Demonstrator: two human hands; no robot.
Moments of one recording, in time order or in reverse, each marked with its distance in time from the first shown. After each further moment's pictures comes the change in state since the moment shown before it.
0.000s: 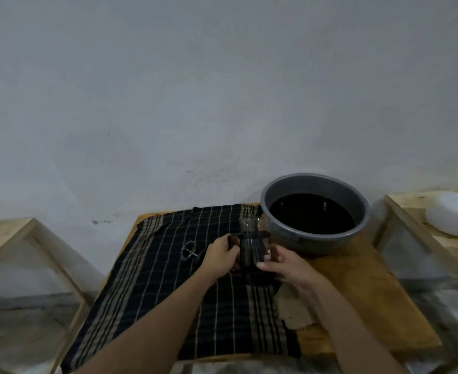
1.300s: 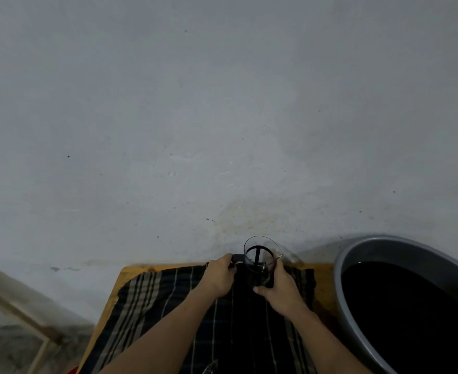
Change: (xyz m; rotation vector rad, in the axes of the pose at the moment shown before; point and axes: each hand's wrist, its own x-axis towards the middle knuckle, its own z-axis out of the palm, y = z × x) left_hand 0.299 -0.086 -0.098 0.335 -0.094 -0.004; right_hand 0.311 -0.044 0.046 -0.514 0.260 -0.002
